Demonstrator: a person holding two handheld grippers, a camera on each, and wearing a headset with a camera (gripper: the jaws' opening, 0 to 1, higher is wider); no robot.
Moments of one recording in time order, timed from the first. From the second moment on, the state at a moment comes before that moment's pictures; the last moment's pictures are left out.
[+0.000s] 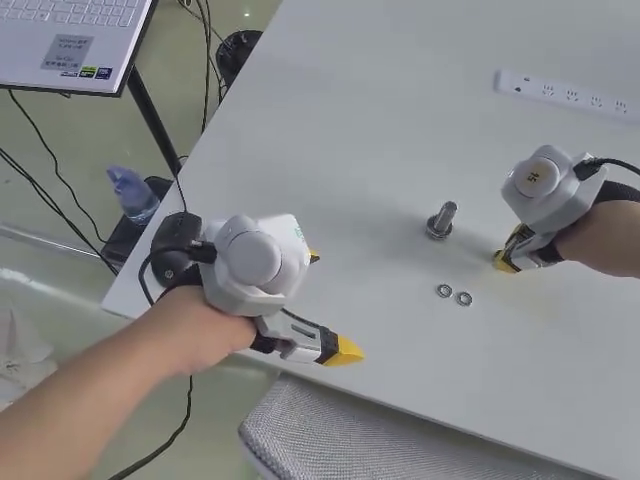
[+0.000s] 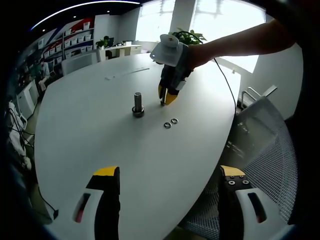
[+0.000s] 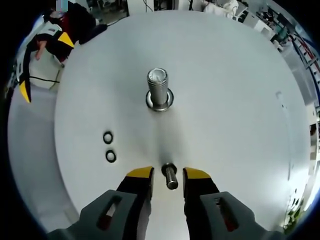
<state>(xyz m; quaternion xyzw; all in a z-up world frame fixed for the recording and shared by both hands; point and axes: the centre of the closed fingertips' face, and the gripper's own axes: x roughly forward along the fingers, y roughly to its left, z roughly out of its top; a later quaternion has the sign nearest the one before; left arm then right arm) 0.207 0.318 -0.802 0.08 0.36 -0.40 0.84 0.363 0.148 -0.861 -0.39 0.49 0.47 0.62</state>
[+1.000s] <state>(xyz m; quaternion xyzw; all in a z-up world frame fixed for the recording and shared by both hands) 0.212 0.316 -0.780 0.10 0.35 -0.41 0.84 0.361 0.148 -0.804 -0.39 0.48 0.48 0.62</state>
